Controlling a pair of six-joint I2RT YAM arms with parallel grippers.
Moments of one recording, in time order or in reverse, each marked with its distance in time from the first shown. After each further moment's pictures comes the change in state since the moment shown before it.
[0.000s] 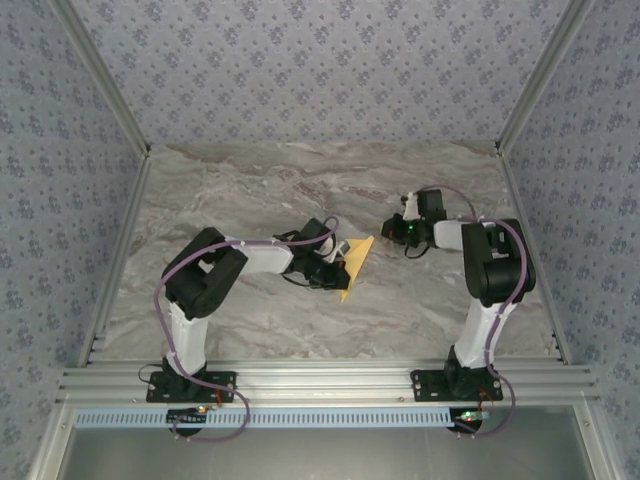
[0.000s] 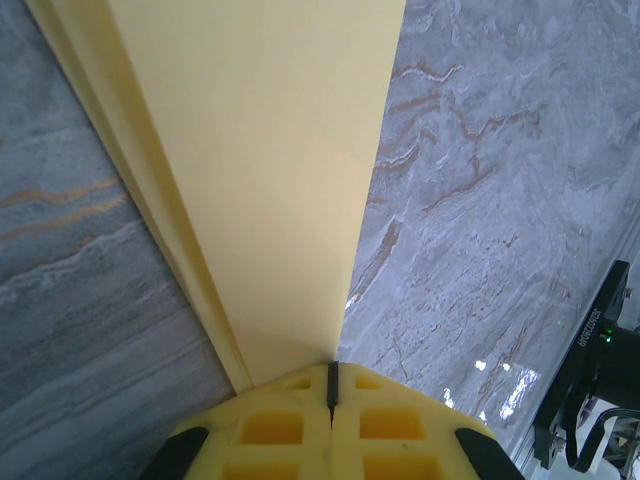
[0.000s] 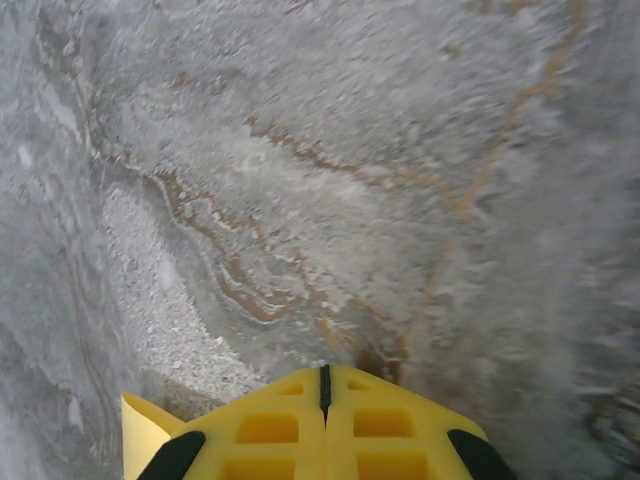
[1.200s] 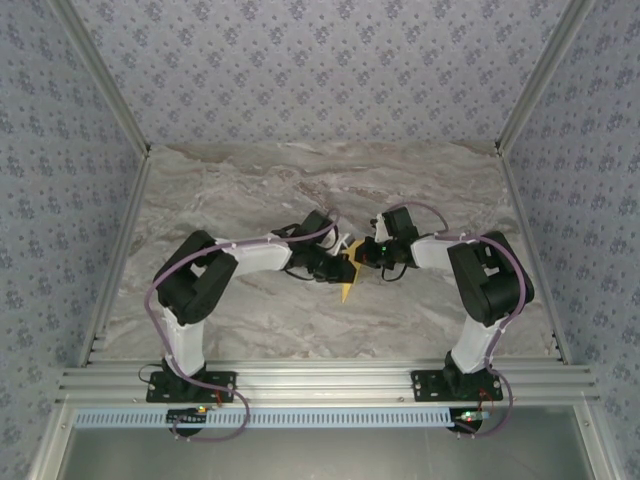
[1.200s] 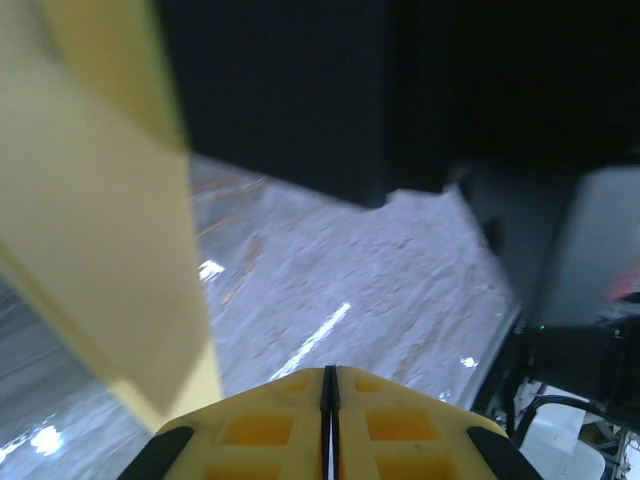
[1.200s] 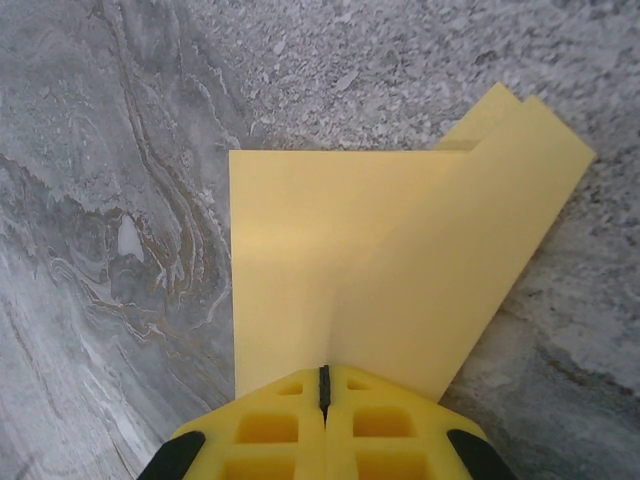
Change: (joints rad) left arm -0.011 -0.064 0.055 -0.025 0.032 -0.008; right arm 0.251 -0.102 -0.132 -0.021 0.045 0.129
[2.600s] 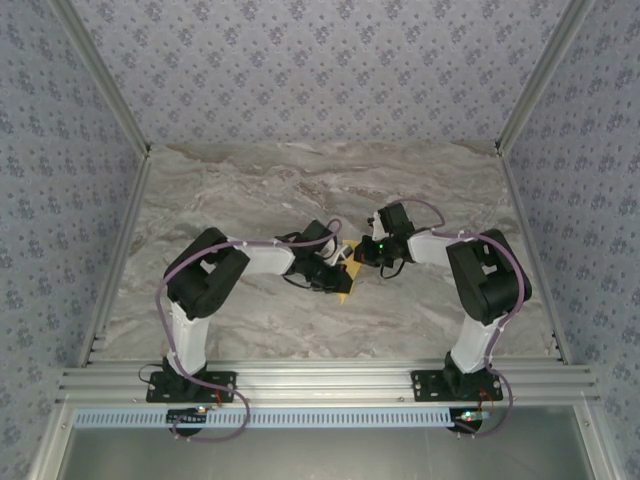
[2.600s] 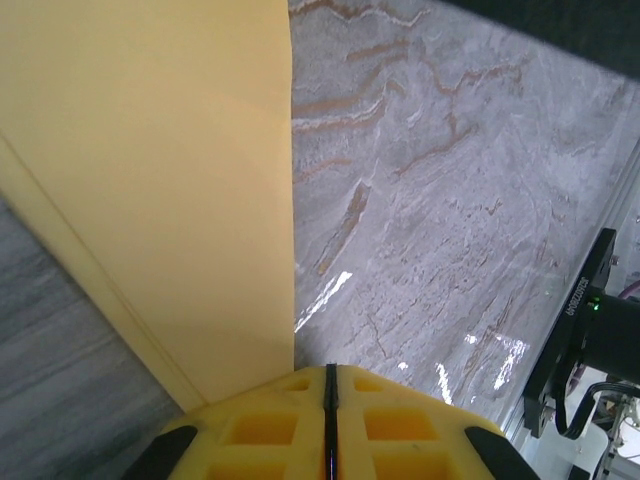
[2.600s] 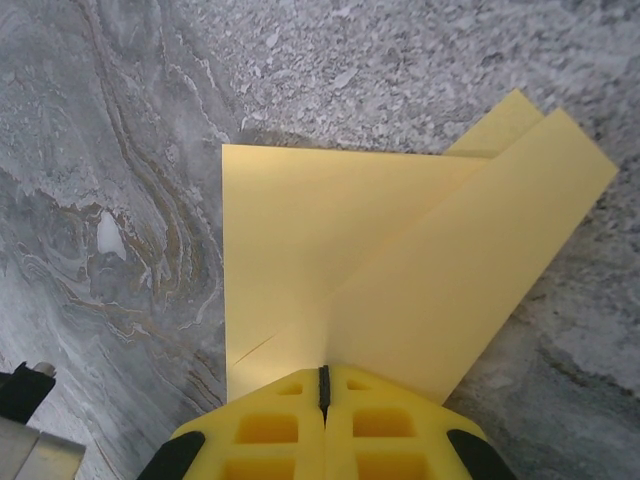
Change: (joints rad) left arm 0.000 0.069 -0.058 0.018 0.021 0.037; right arm 0.014 0.016 0.067 -0.117 0.039 -0.034
